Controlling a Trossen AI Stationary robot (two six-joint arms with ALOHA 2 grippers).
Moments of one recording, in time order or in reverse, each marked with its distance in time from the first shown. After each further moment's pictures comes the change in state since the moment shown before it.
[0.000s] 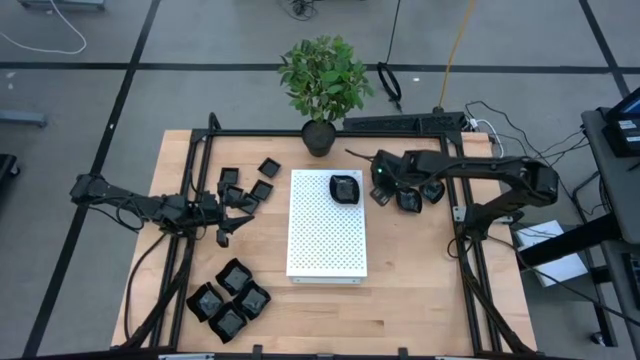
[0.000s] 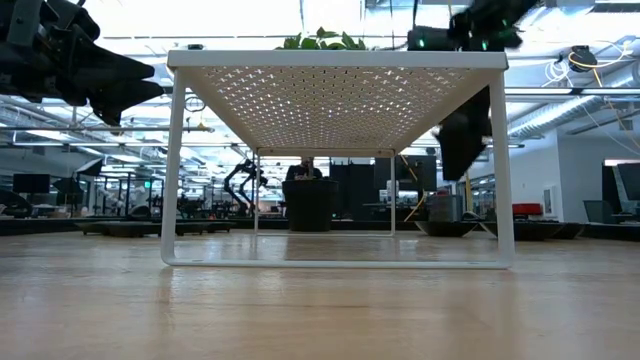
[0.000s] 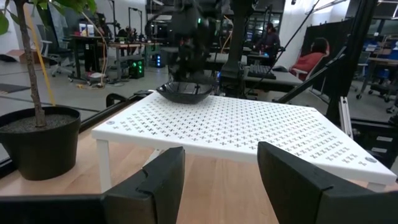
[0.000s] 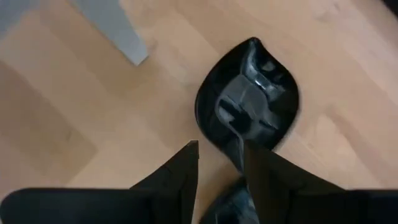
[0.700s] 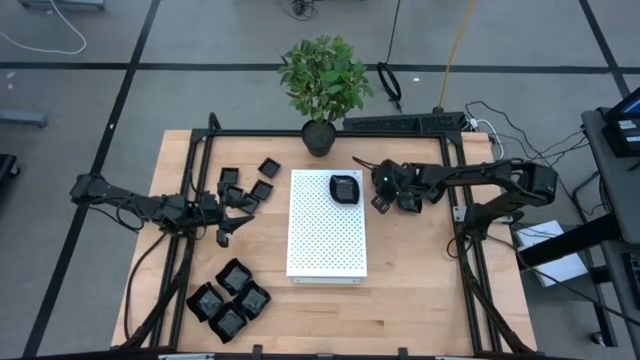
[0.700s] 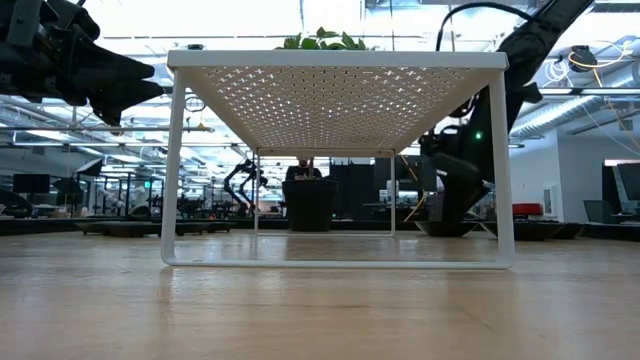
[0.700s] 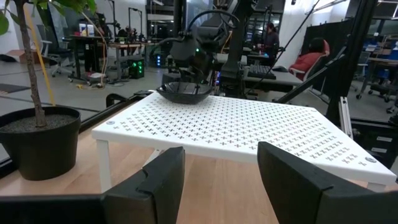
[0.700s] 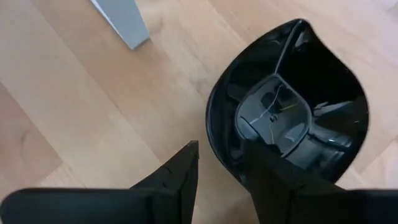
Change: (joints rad) left arm 0.000 0.000 0.000 0.000 0.000 0.000; right arm -0.039 0.015 -0.281 0.435 -0.050 -0.133
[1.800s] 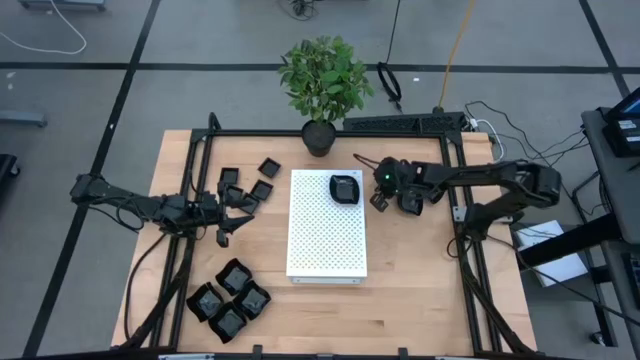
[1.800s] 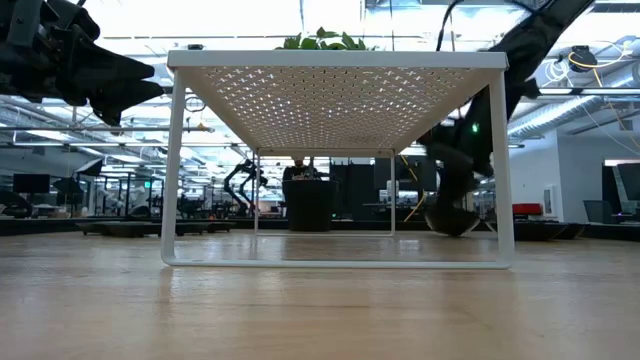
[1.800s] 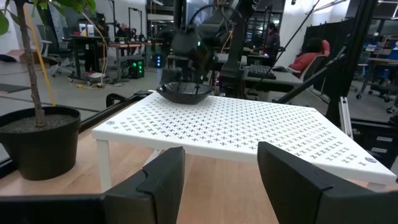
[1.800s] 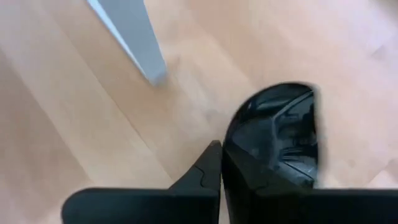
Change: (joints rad) left arm 0.000 0.000 0.000 0.000 0.000 0.000; right arm 0.004 -0.051 0.015 0.032 -0.004 -0.019
